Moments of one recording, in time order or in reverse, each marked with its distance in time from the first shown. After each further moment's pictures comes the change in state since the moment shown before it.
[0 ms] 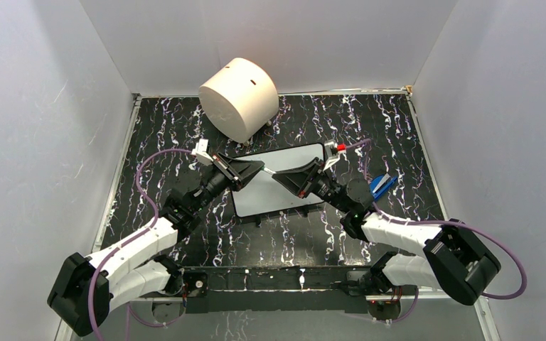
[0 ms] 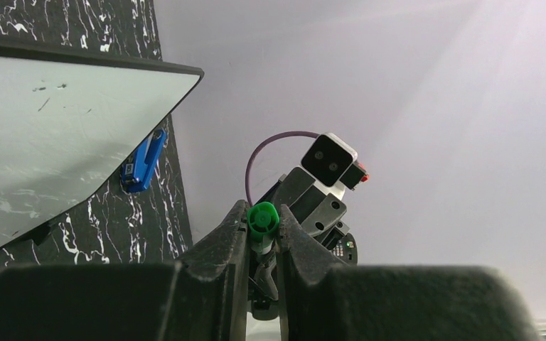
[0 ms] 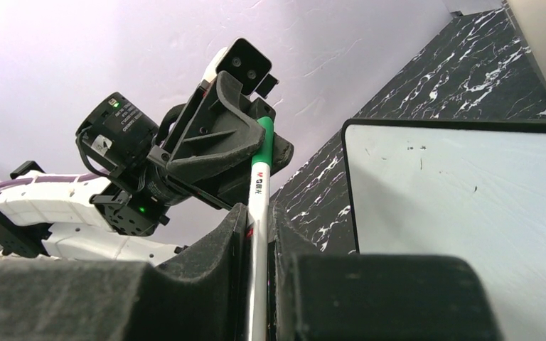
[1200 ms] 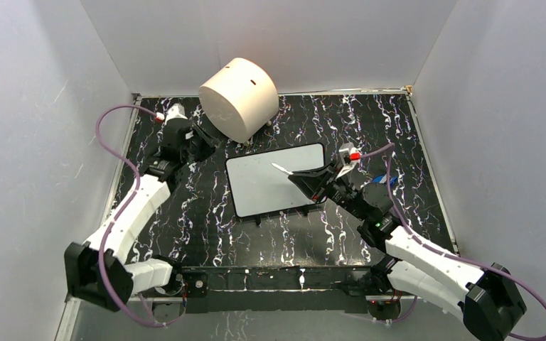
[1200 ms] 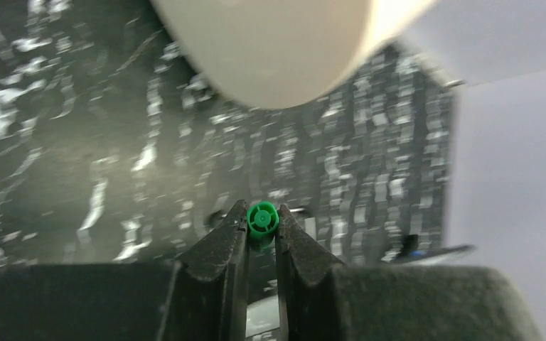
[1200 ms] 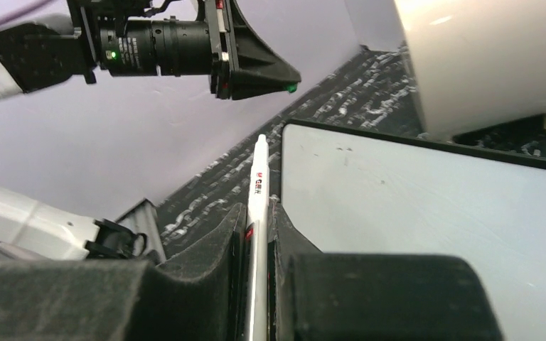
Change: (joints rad) left arm 0.290 0.157 0.498 -0.815 -0.235 0.562; right arm -0.023 -0.347 -0.023 -0.376 0.058 -0.308
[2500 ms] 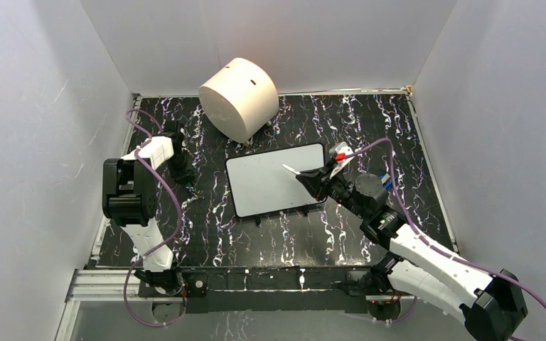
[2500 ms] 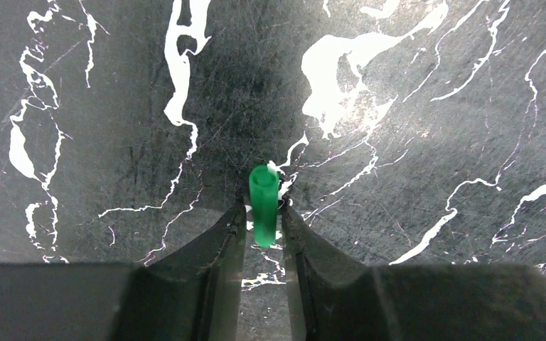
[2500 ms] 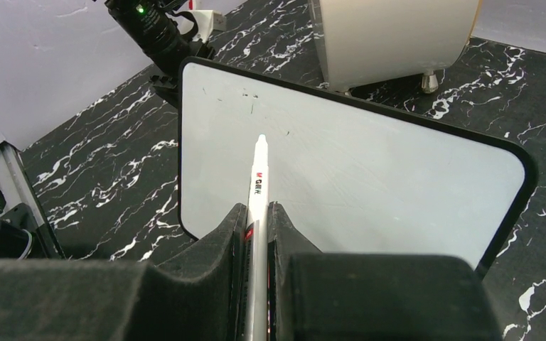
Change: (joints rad) left arm 0.320 0.693 0.229 -0.462 0.011 0.509; right arm 0.000 -0.043 0.107 -0.420 0.124 -0.334
